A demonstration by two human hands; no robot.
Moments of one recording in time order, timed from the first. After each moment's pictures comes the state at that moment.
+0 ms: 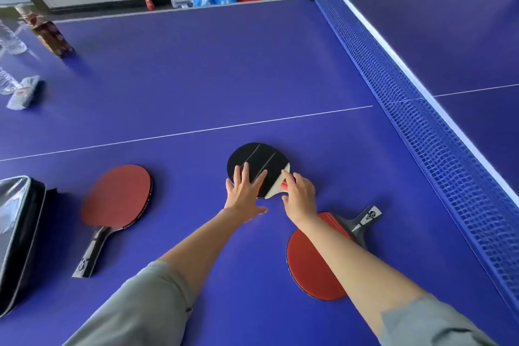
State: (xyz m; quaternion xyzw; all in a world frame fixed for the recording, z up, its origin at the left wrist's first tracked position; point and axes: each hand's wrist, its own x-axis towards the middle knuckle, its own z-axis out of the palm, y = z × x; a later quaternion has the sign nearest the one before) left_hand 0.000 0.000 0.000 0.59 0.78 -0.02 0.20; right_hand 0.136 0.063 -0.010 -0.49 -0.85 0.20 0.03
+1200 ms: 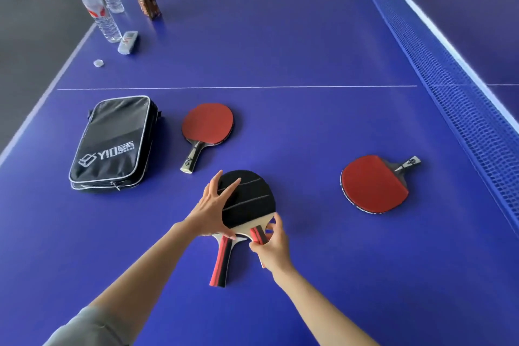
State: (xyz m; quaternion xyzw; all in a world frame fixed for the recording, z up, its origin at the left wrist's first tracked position) left_hand -0.073 -0.333 0.014 0.55 0.79 0.08 0.26; right_hand 0.114 -0.288 0.001 -0.52 -0.60 0.60 0.11
